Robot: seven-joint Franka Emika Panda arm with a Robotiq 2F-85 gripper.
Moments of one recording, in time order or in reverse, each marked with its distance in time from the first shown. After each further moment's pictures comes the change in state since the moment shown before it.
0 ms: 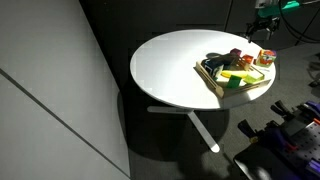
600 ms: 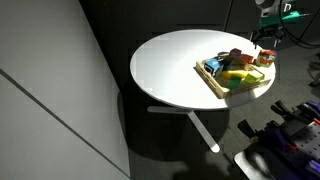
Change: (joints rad) arm -0.040 0.093 -0.048 0.020 0.033 0.021 0.169
